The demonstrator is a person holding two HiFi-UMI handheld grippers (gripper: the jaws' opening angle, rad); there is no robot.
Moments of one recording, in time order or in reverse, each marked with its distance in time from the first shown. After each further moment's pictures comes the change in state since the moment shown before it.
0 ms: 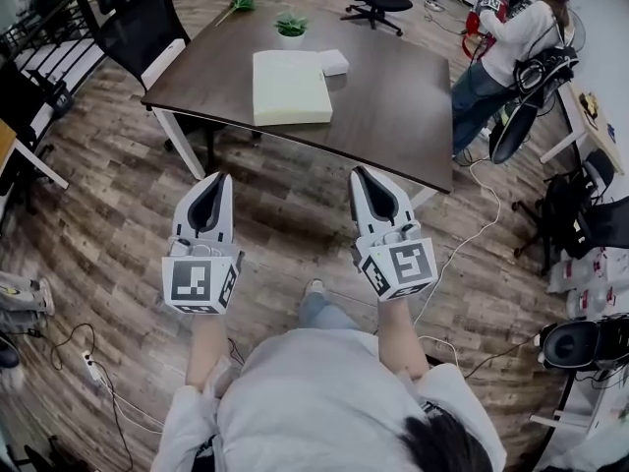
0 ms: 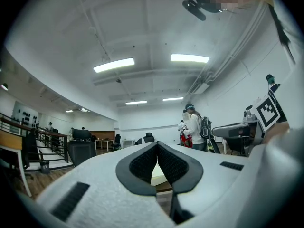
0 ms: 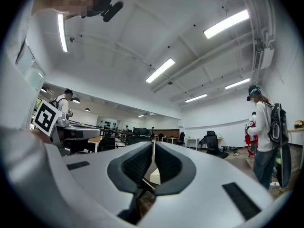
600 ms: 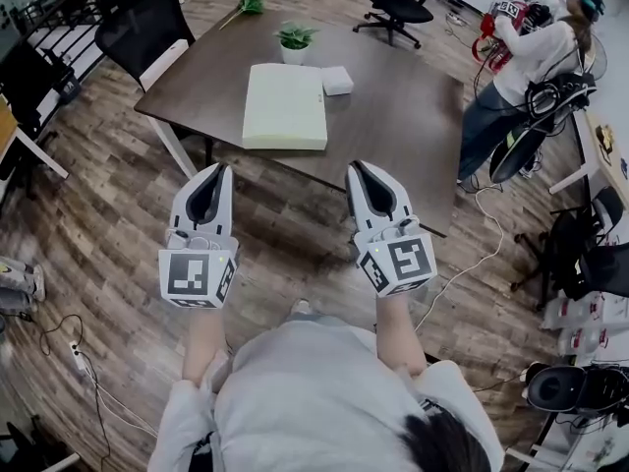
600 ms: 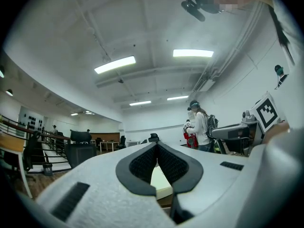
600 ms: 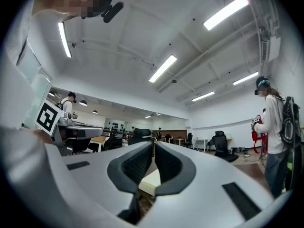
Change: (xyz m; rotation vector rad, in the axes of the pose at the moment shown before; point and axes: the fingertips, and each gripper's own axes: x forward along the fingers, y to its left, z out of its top) left arm 0.123 -0.008 -0.002 0.021 -0.010 0.072; right arm 0.089 -0.099 -0.011 0.002 -0.014 0.108
